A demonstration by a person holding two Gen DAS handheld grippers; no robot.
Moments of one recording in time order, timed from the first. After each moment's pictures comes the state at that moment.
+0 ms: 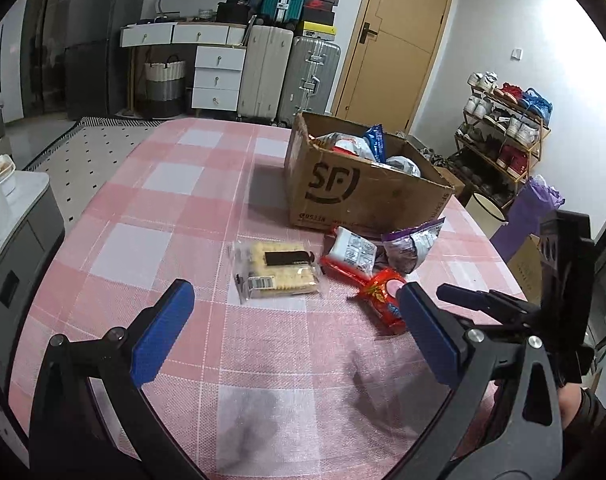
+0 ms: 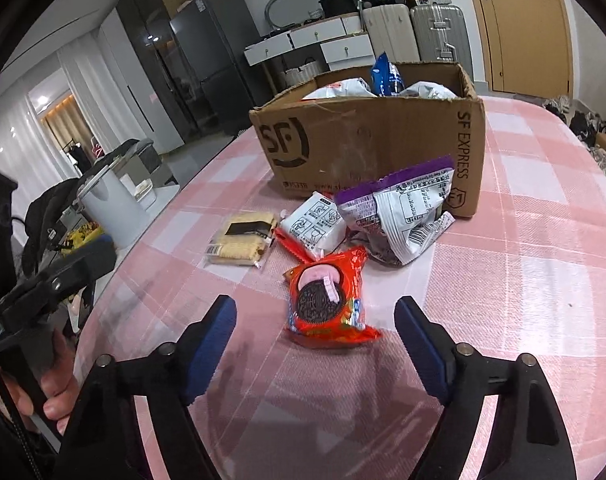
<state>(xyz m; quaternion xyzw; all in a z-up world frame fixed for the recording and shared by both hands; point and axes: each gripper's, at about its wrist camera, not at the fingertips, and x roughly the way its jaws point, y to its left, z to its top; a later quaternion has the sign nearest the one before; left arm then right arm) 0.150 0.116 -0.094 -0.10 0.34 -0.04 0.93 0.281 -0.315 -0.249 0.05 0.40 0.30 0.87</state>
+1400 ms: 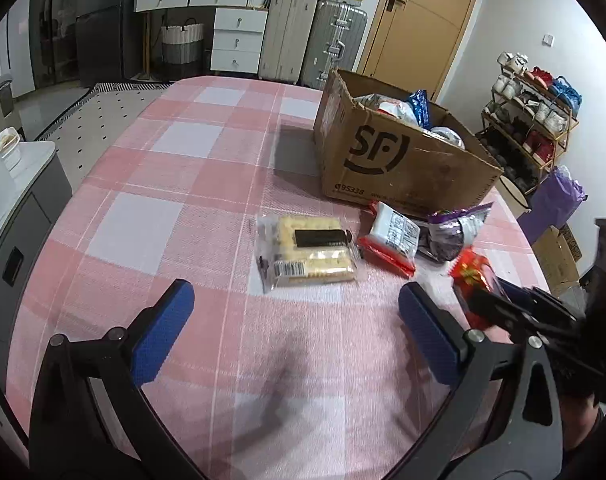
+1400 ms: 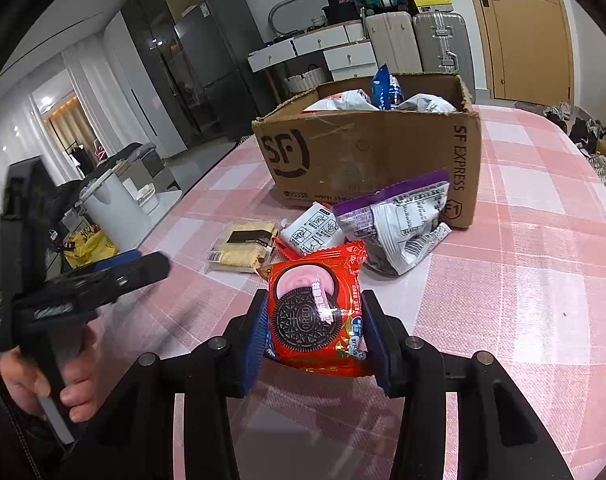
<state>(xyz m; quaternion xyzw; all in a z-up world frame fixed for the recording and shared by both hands) 0.195 0.122 -0.129 -0.11 0.41 0.00 0.91 0.270 -0.330 -0.244 0.05 0.38 0.30 0.87</state>
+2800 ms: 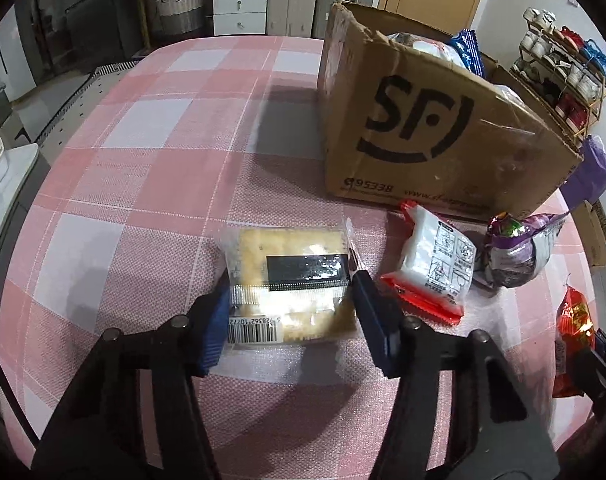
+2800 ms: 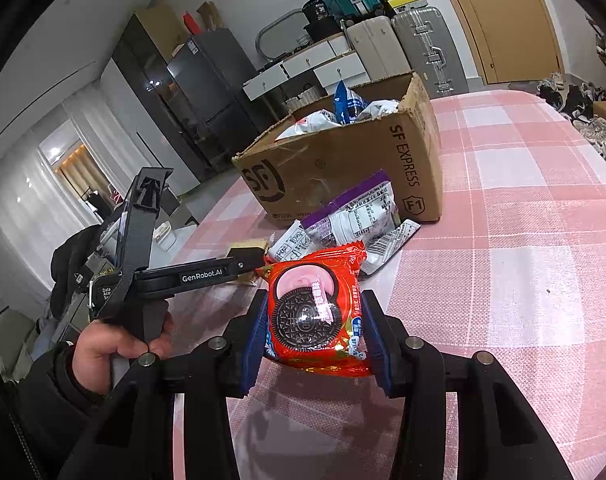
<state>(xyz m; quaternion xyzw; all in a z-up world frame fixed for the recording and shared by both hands) 0.293 0.101 -0.177 -0.07 0.48 0.03 0.87 0.268 -0.373 -0.247 0.14 0.36 0.32 0.87</state>
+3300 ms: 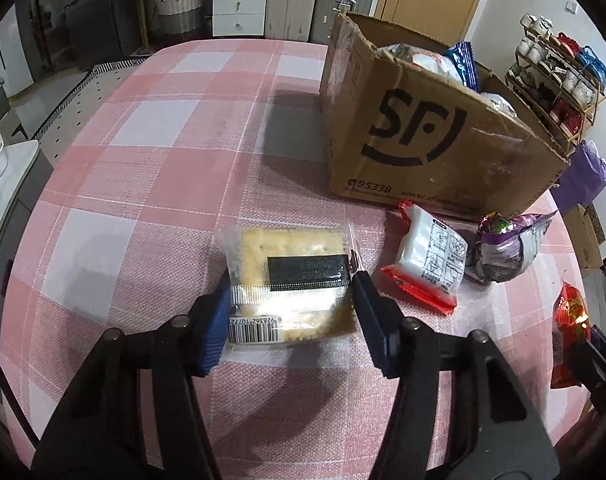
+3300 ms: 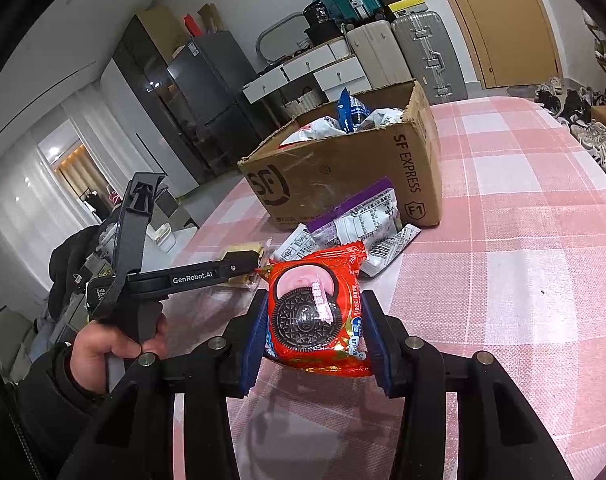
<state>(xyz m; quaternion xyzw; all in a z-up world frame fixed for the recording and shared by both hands) 0.281 0.110 -0.168 -0.08 0.48 0.02 0.87 0.263 -0.372 -0.240 0.14 0.36 0.31 0.87</state>
